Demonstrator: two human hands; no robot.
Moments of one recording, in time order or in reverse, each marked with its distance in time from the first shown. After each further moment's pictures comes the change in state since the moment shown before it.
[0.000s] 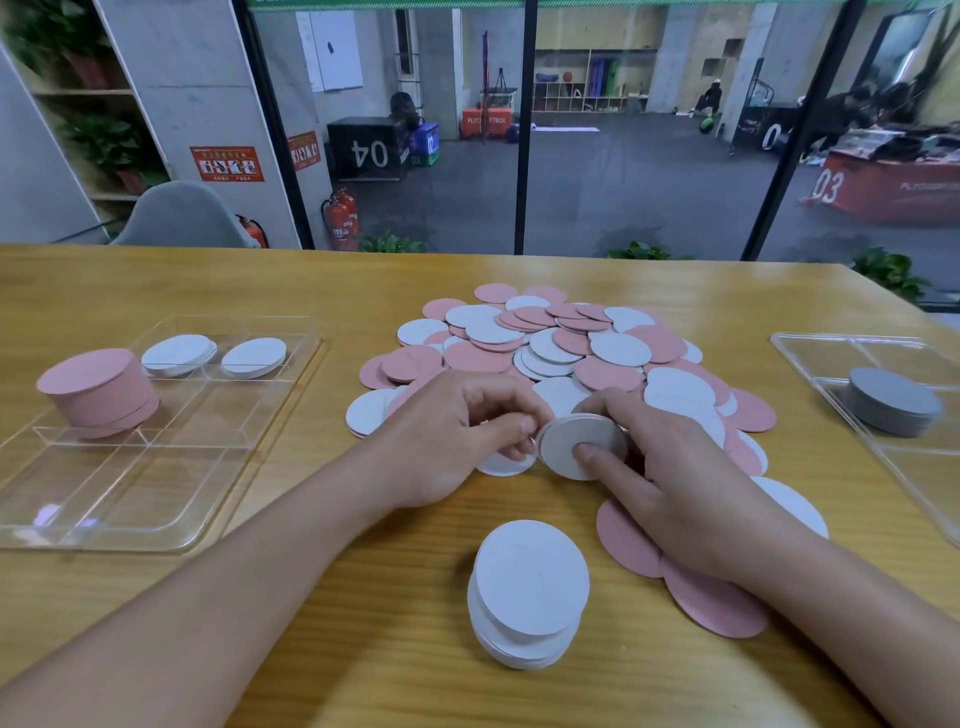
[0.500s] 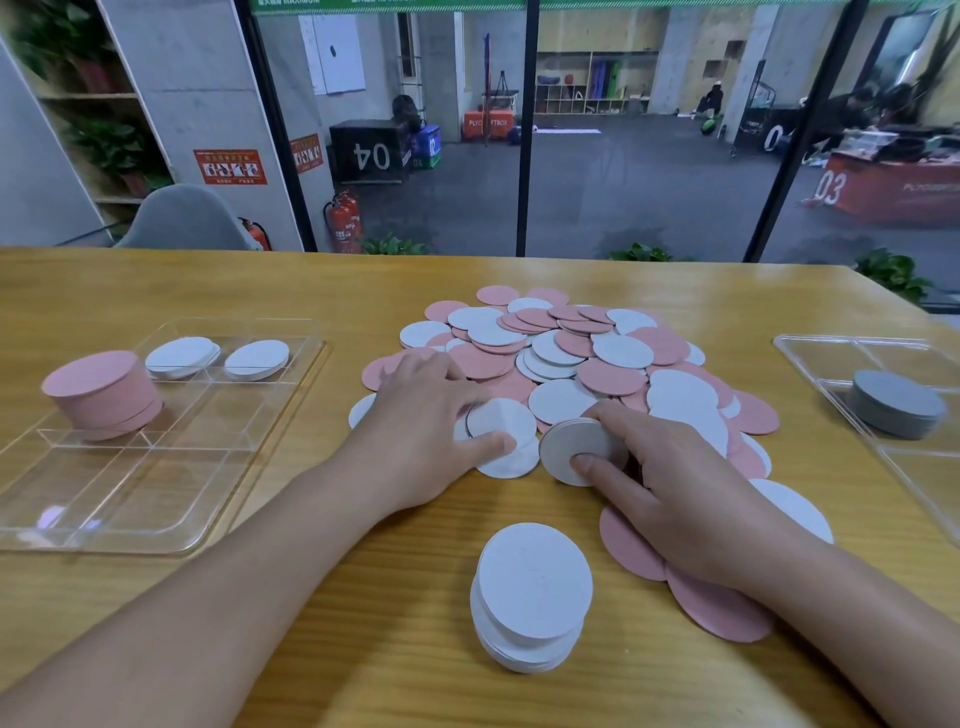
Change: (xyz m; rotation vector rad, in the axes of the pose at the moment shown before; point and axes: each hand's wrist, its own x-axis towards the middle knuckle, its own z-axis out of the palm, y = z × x) left_hand 0.003 -0.011 -0.013 0.799 0.089 -0.201; right_hand 0.000 0.004 0.004 -0.065 -0.033 -0.008
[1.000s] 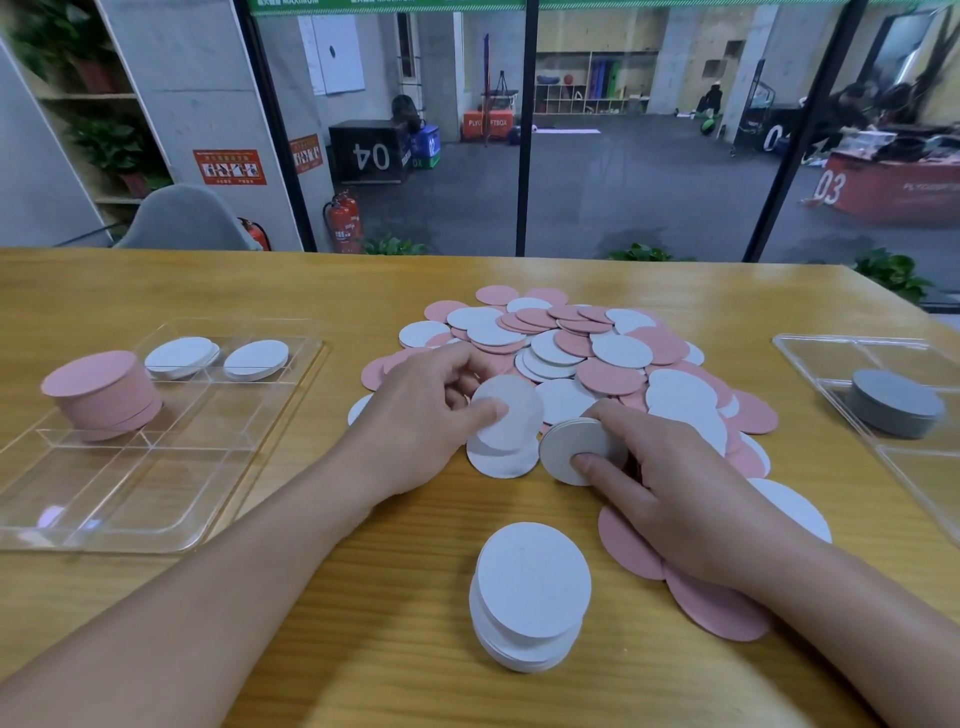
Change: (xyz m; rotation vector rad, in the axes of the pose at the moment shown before) left_hand 0.001 0.003 -0.004 -0.570 0.144 0.005; right_hand -0.001 -0.003 -0.002 0.008 0.006 0.006
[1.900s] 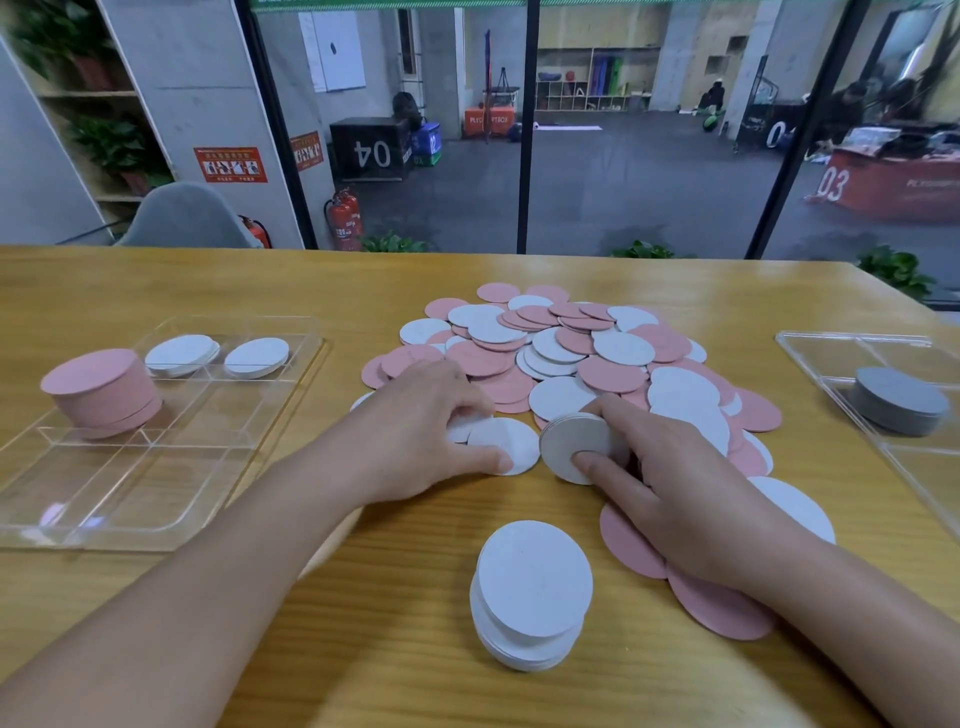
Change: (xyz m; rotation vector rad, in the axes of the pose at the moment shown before) left_hand -0.003 -0.001 -0.014 0.501 -0.281 0.028; right_hand 0.000 0.003 0.003 -0.011 -0.009 -0.008
